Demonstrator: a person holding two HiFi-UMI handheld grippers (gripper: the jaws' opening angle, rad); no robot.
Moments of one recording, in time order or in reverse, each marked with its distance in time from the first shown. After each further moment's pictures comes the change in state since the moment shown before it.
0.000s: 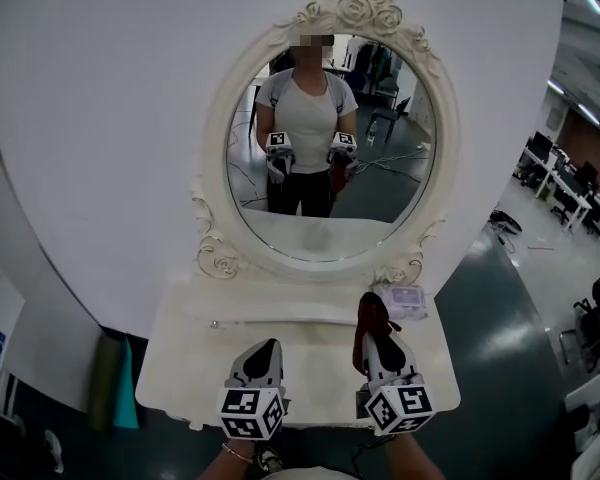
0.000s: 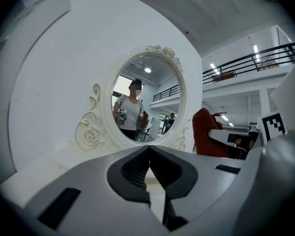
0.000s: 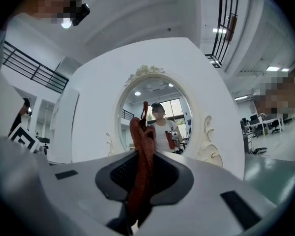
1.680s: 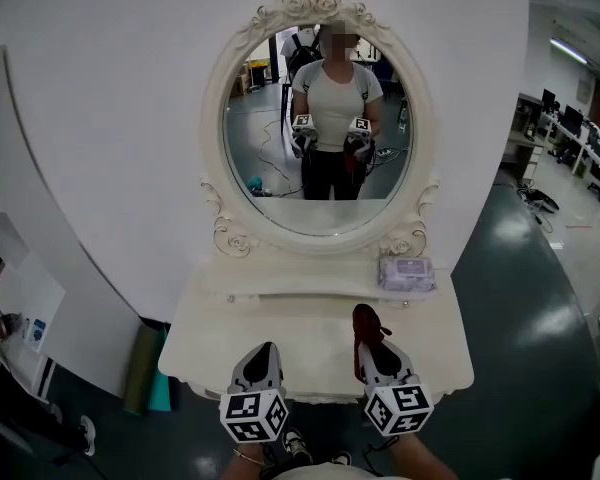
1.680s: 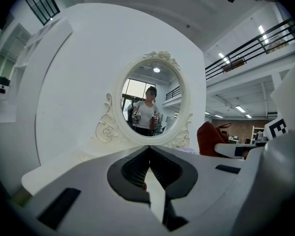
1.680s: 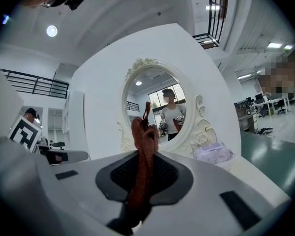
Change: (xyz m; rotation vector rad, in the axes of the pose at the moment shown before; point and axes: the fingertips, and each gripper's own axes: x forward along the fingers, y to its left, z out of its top) left arm -0.074 -0.048 -0.032 0.040 -0.008 0.216; right arm -0.083 -0.009 -0.052 0.110 0.153 0.106
